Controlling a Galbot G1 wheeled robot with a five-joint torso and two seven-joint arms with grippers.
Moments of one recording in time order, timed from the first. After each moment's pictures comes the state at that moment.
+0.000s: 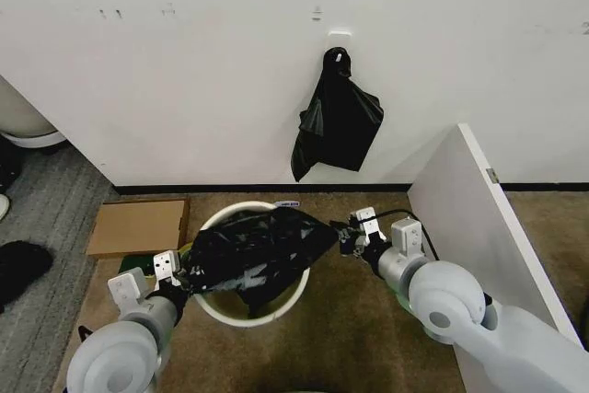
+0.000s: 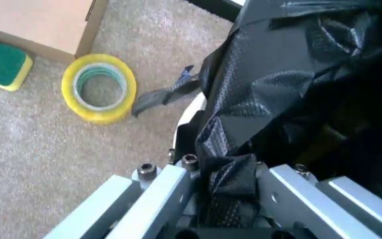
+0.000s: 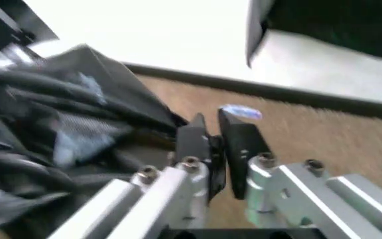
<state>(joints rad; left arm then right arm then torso) 1.38 -0.92 -0.42 -2.34 -1.25 0.42 -0.79 -0.80 0.75 -0.08 2.25 1.11 -0.47 0.47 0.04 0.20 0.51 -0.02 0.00</state>
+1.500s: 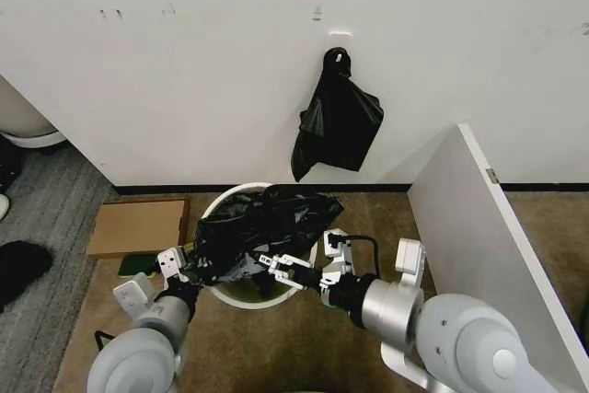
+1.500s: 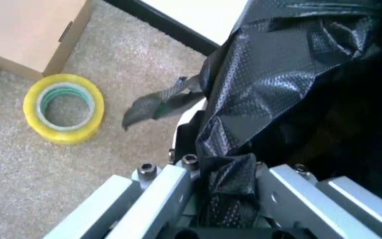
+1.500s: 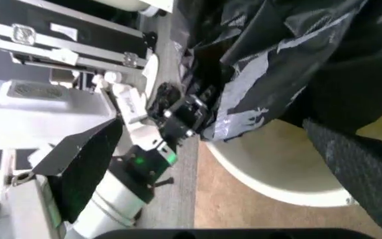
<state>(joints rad) 1.36 -0.98 -0.34 -2.34 -1.15 0.27 -0.75 -0.92 0.97 -0.03 2.45 1.78 -0.46 0.76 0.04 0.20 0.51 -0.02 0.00</state>
